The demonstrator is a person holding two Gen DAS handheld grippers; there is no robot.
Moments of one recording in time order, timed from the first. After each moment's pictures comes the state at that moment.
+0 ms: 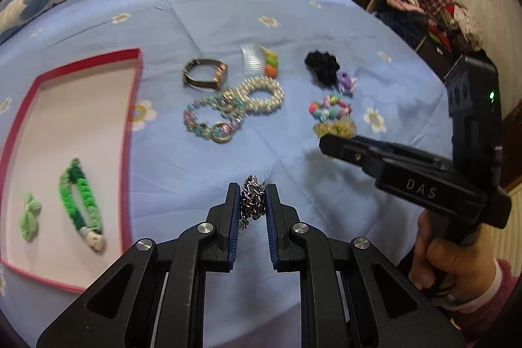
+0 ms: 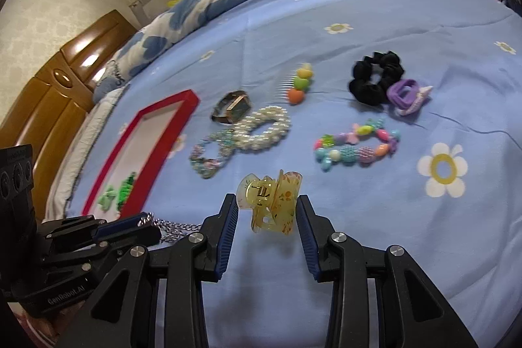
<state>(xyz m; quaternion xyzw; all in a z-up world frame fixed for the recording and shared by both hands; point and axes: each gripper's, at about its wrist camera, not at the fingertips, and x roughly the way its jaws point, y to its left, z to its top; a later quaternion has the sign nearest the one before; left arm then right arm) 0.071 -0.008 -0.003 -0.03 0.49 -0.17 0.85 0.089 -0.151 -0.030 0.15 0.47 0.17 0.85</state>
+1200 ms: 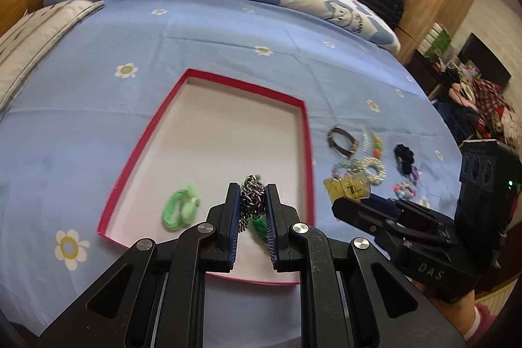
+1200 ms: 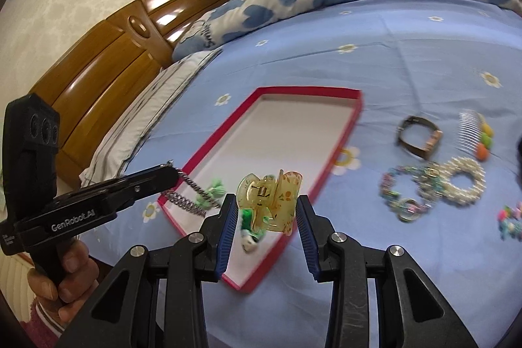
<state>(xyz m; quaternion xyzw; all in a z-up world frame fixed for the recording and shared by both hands) 0.058 0.166 0.028 -0.15 0.44 -0.01 0.88 0.102 0.024 0.010 0.08 0.45 0.34 0.82</state>
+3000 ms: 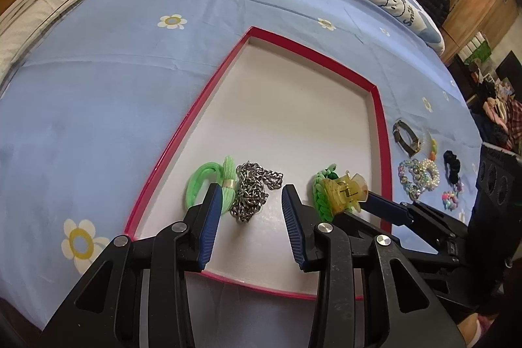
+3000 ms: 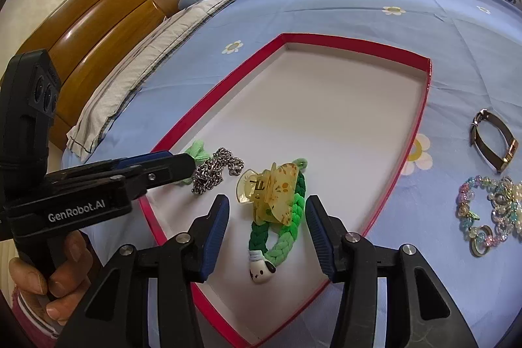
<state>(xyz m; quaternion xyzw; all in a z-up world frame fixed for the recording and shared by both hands) 0.073 0.211 -0.024 -0.18 0.50 0.06 0.85 0.123 0.095 -0.040 0.02 0.51 0.37 0.78</state>
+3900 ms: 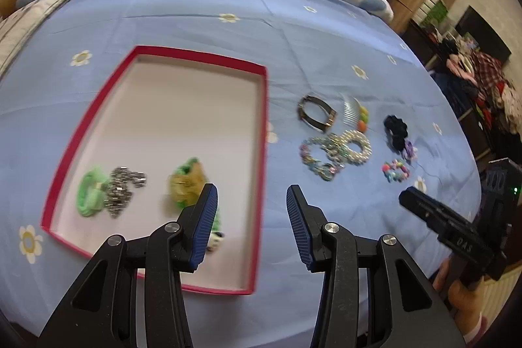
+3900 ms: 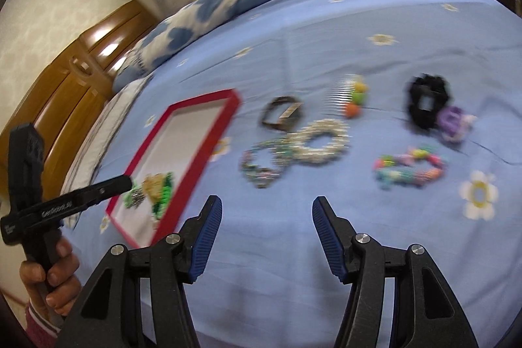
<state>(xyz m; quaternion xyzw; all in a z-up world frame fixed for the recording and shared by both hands) 0.091 0.091 0.014 -0.12 0.49 -0.04 0.86 0.096 -0.120 -0.007 0.14 0.47 0.20 0.85</state>
